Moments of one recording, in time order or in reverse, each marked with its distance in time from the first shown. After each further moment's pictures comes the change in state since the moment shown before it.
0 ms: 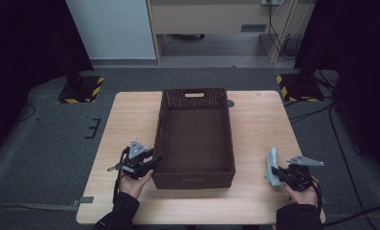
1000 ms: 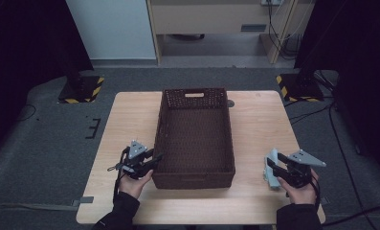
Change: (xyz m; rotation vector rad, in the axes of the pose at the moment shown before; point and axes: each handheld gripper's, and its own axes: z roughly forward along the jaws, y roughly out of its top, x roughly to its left) left arm 0.000 0.000 0.000 0.003 -0.007 0.003; right arm 0.023 0.026 -0.018 -0.200 -0.051 -0.075
